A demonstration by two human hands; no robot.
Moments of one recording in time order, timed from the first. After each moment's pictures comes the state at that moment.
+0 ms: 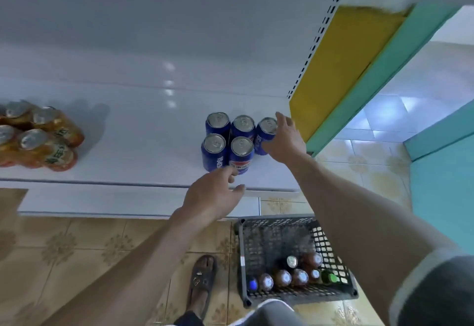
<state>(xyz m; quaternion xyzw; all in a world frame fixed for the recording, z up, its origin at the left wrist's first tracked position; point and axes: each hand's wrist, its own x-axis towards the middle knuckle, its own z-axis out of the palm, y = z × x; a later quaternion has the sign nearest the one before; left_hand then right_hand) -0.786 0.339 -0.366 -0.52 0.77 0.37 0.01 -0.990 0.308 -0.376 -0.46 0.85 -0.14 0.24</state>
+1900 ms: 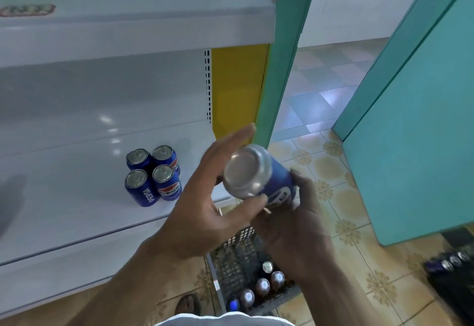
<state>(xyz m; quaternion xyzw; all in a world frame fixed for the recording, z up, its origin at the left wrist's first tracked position) -0.870 0.443 -0.231 -0.11 0.76 0.57 -0.31 -0.971 0.559 -0.256 -0.04 0.42 -0.76 0.50</state>
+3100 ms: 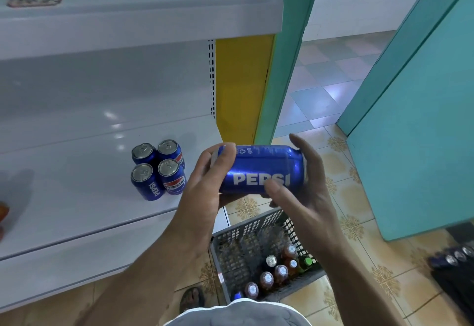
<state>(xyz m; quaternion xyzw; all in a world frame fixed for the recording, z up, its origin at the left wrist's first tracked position) -0.871 0.451 -0.239 -0.31 0.49 0.77 -0.26 -0.983 0.566 -0.253 -0.36 0.62 -0.64 0.26</state>
